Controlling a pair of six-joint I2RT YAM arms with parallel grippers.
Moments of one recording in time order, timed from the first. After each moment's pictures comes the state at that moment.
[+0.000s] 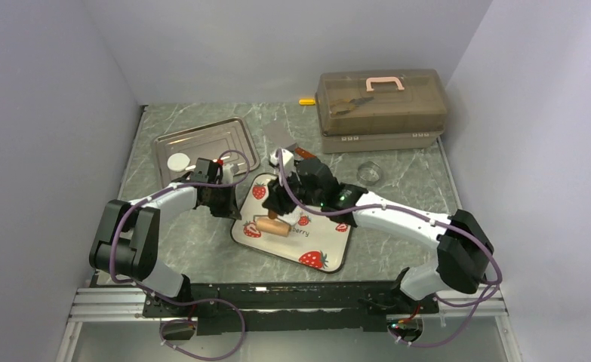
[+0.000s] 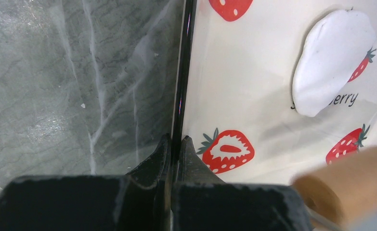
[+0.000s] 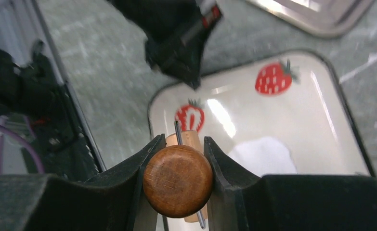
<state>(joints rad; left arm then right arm) -0.23 1.52 0.76 -0.35 0.38 -0.21 0.92 1.43 0.94 0.02 -0.21 0.16</state>
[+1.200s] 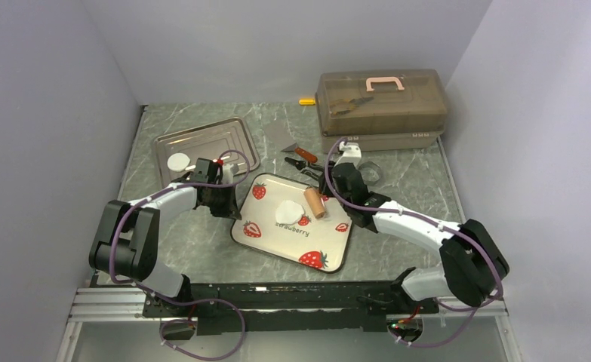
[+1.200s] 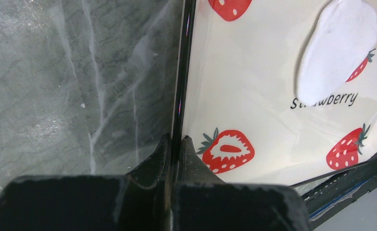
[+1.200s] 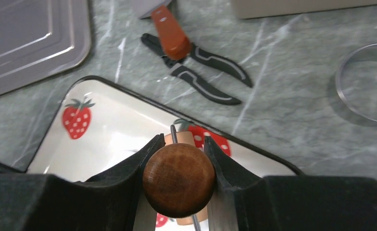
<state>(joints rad) -0.23 1.52 0.76 -0.35 0.38 -0.20 0.69 1.35 0.70 0.16 0.35 0.50</state>
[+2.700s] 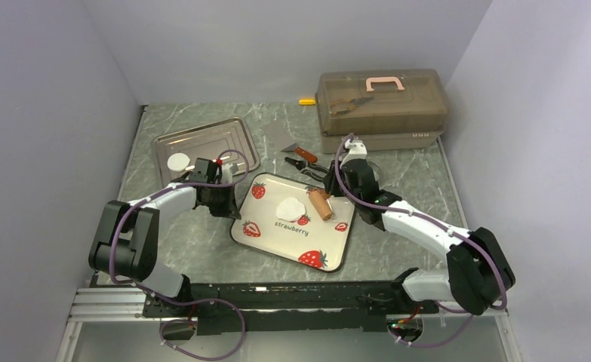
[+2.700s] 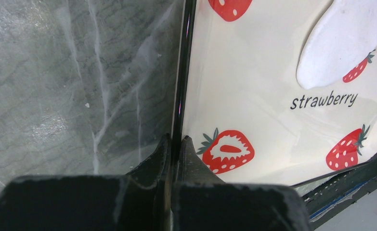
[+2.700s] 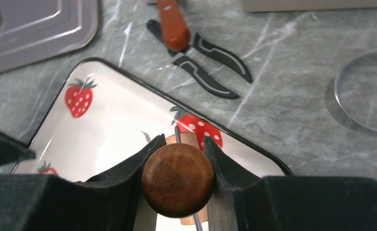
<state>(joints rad) -0.23 1.51 0.76 -0.35 0.38 -0.20 0.59 1.28 0.66 0.14 0.23 0.47</state>
